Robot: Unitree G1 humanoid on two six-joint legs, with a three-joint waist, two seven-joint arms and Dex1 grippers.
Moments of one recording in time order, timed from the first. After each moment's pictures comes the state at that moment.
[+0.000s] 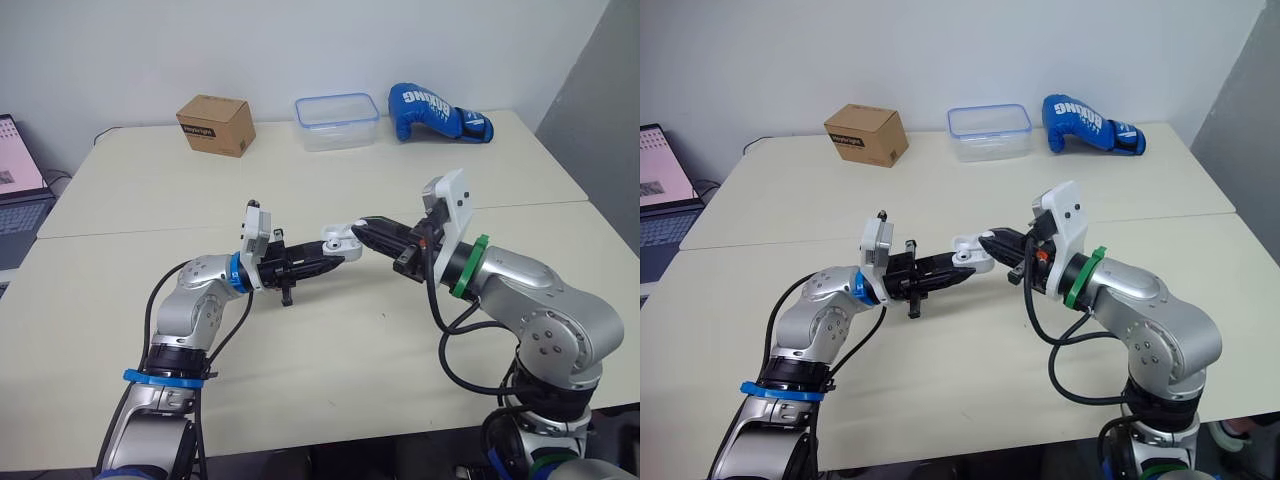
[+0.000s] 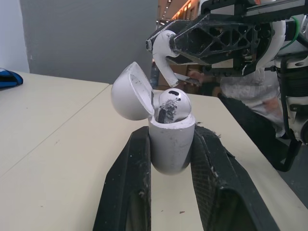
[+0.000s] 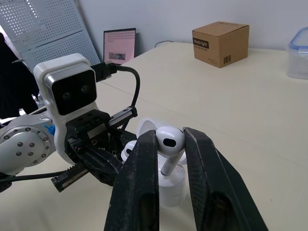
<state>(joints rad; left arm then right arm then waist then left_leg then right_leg) -0.52 0.41 -0.01 0.16 -0.57 0.23 -1.28 -0.57 -0.19 -0.12 -0.68 0.53 1.25 0.50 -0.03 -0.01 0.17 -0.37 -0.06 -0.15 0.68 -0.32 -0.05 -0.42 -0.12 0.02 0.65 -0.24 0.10</state>
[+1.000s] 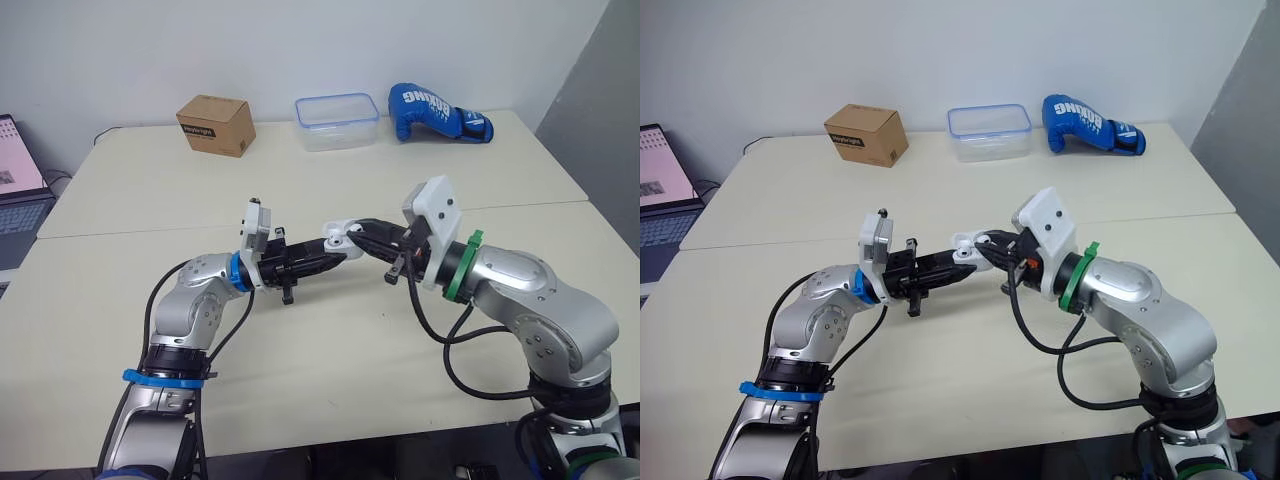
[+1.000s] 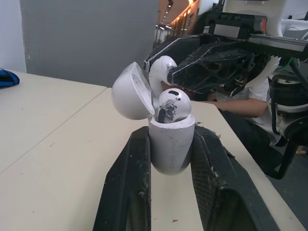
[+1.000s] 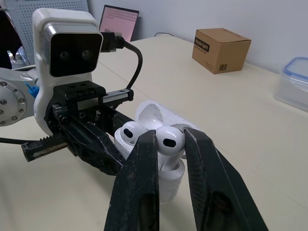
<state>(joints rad) -0.52 0.41 0.00 0.12 -0.59 0.30 -1.26 -0.56 -0.42 0.09 -0.66 0.50 1.00 0.47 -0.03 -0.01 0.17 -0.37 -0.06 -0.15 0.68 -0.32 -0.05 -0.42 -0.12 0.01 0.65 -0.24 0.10</state>
